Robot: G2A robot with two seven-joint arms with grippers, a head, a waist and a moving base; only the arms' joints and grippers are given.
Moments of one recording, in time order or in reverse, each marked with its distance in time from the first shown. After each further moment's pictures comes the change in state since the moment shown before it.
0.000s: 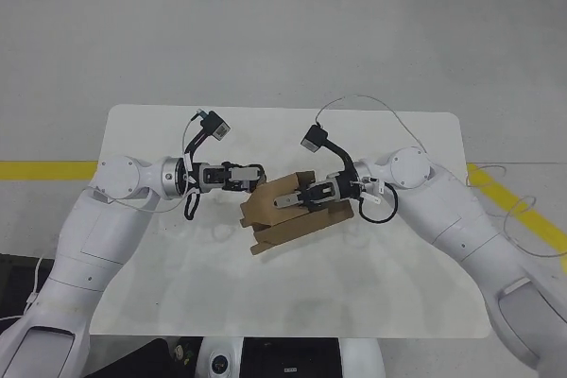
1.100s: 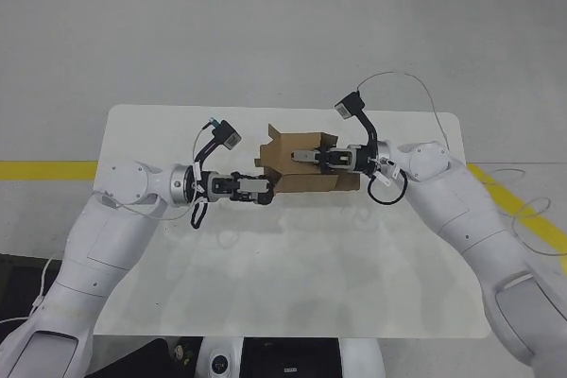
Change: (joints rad) left arm 0.026 -0.011 0.030 -0.045 -0.016 0.025 -0.016; right arm 0.004 -0.034 0.106 0.155 -0.081 -0.180 -0.181
